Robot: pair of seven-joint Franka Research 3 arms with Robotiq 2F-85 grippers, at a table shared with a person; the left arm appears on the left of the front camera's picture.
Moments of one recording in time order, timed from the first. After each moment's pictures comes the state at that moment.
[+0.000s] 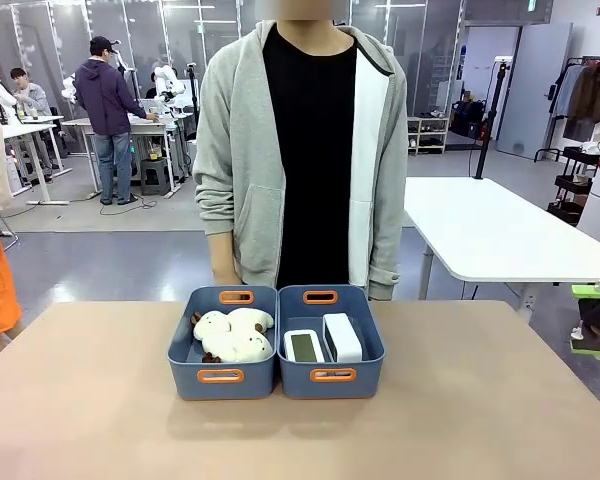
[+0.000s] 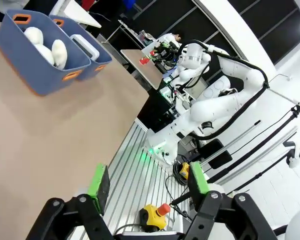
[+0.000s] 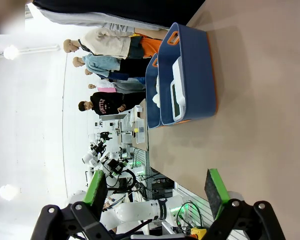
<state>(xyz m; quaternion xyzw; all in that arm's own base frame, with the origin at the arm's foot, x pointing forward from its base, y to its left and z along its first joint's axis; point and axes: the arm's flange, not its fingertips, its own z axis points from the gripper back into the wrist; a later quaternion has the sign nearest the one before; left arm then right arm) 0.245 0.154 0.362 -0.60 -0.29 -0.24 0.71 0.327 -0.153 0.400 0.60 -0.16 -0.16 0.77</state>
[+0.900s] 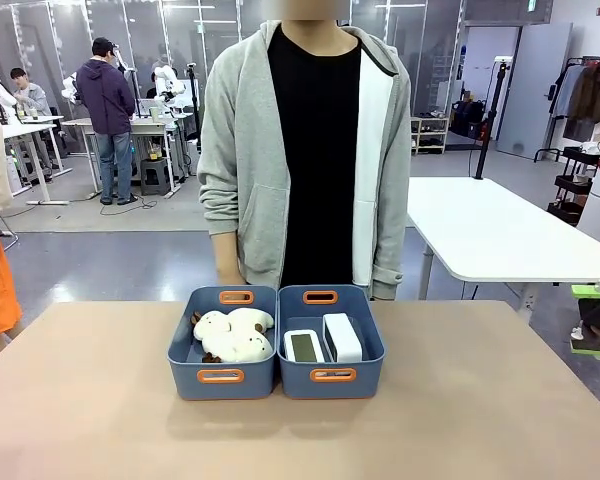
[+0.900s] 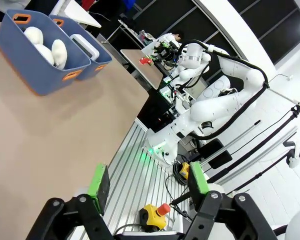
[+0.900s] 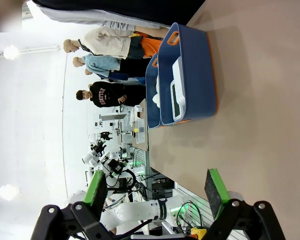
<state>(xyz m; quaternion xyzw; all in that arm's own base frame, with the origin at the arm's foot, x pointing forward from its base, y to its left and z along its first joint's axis) 0.245 0.153 0.362 -0.60 -0.29 -0.24 0.71 0.327 -0.153 0.400 0.60 -0.16 -0.16 0.77</state>
